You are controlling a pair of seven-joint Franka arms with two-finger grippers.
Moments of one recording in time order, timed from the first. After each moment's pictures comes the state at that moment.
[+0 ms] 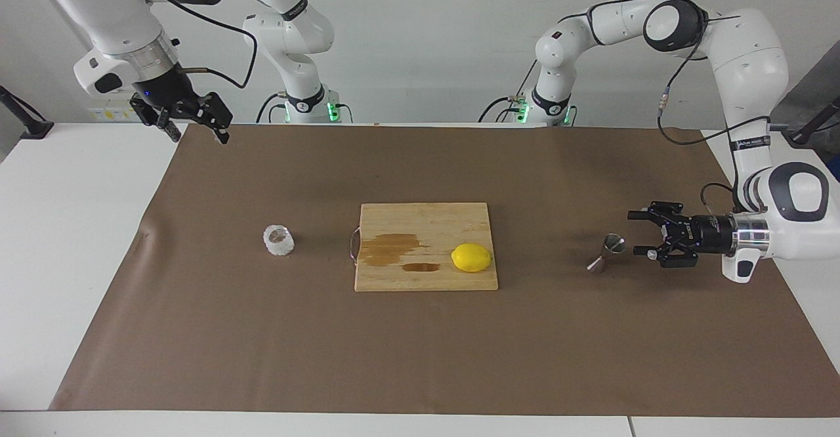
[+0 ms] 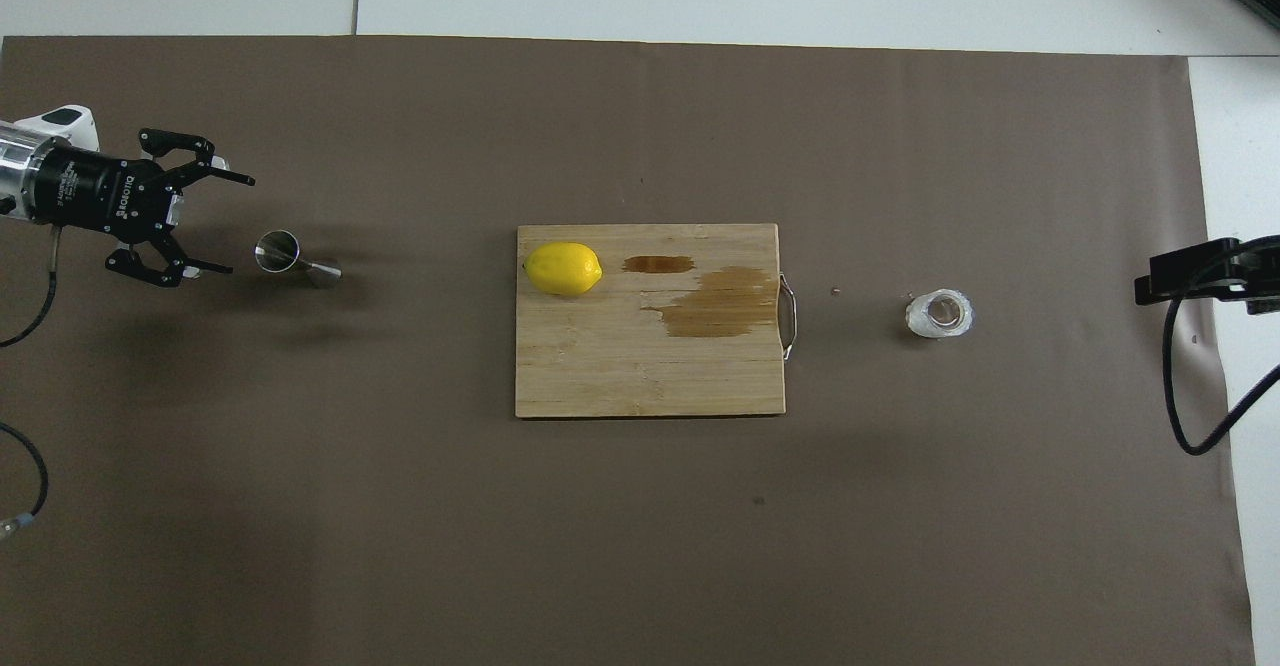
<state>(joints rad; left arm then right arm) 0.69 0.81 -0.57 -1.30 -0.75 1.38 -0.95 -0.03 -0.04 -0.05 -1.63 0.03 1.55 0.01</state>
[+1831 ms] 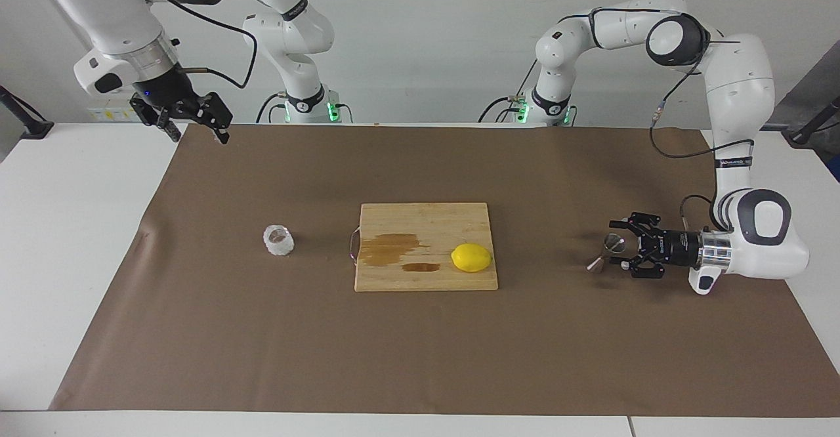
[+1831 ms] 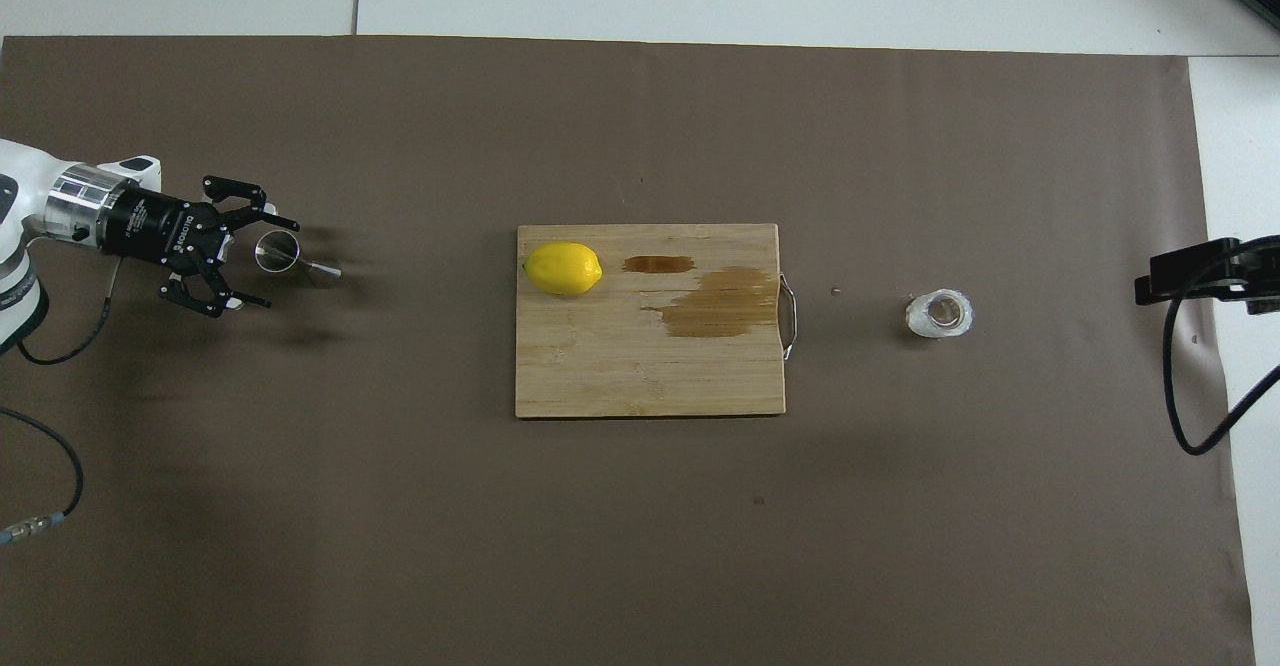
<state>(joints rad) 0.69 0.91 -0.59 -1.35 -0.65 1.40 -1.00 -0.03 -0.04 -0.05 -1.63 0.03 1.55 0.01</state>
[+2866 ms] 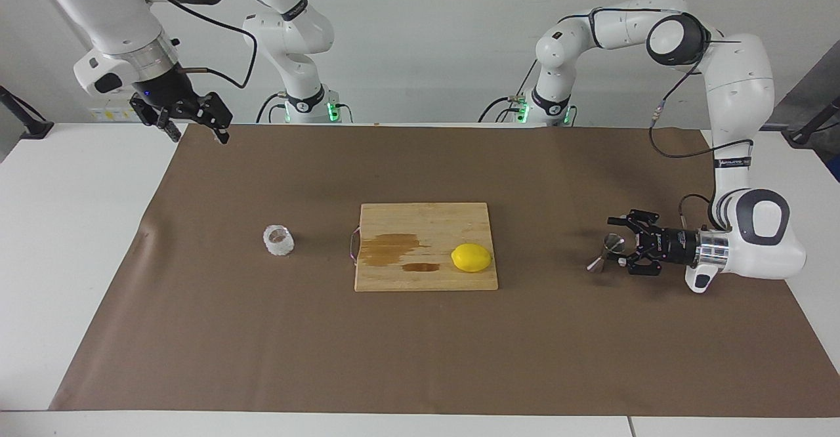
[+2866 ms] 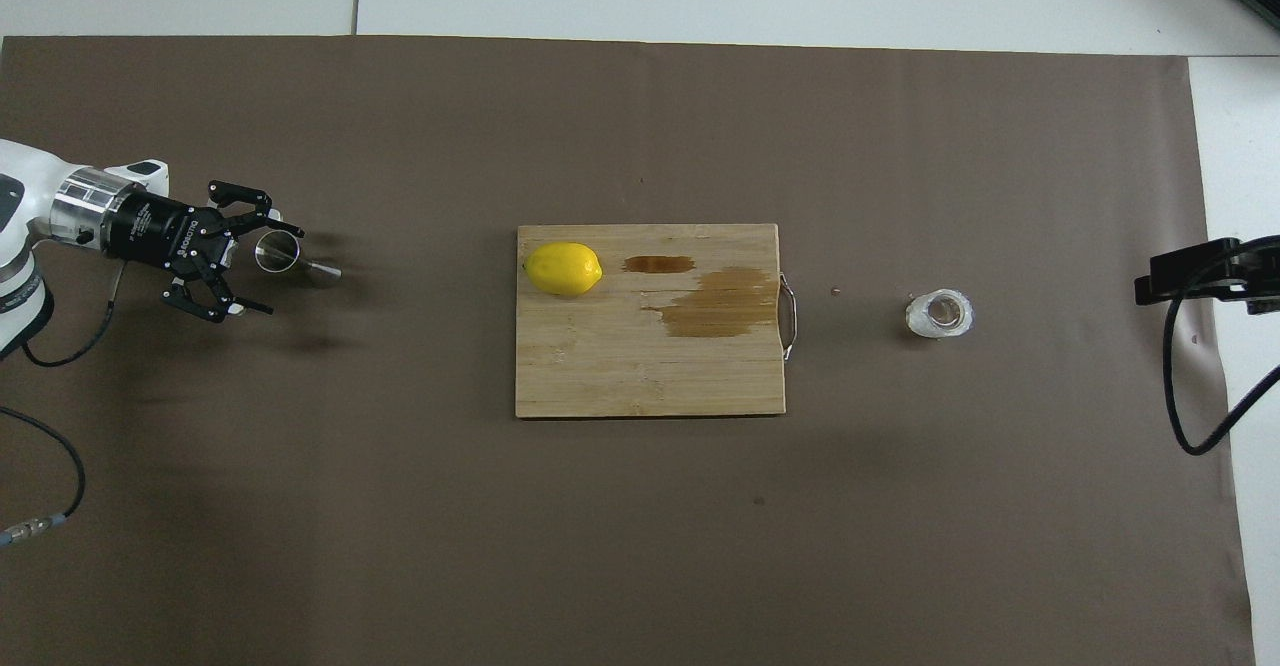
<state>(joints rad) 0.70 0.91 -0.60 -1.36 -0.65 1.38 -1.00 -0.03 -0.04 -0.05 -1.63 0.03 1.55 0.01</state>
